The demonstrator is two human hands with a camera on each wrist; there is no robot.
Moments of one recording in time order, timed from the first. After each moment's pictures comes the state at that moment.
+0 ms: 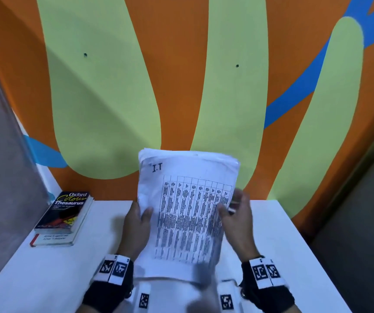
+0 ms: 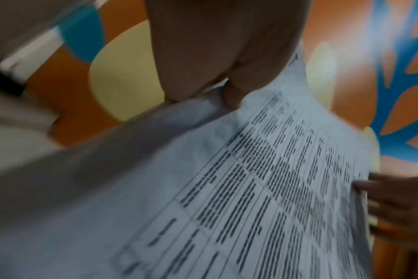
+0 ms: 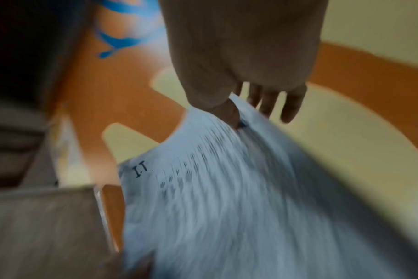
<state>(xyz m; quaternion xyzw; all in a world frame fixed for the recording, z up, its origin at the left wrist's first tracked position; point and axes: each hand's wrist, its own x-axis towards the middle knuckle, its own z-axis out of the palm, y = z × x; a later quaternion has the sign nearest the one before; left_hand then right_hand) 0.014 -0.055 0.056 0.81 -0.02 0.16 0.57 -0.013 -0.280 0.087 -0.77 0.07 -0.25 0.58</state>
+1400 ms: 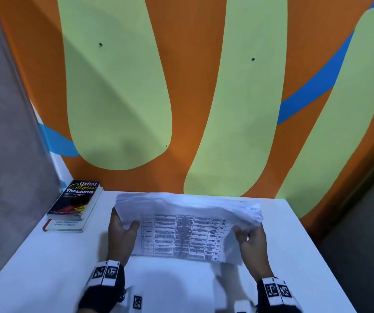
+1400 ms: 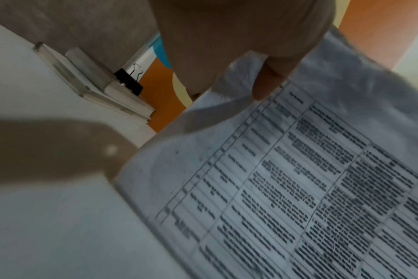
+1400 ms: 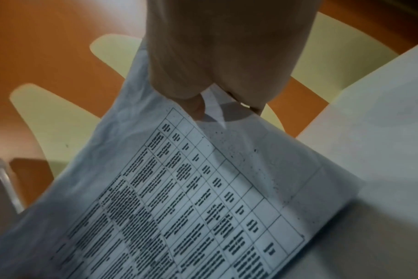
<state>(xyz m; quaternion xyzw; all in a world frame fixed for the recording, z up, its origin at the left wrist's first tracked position) 0.003 -0.010 0.001 0.74 0.08 0.19 0.65 -0.028 -0.316 0.000 -0.78 0.06 -0.20 0.59</state>
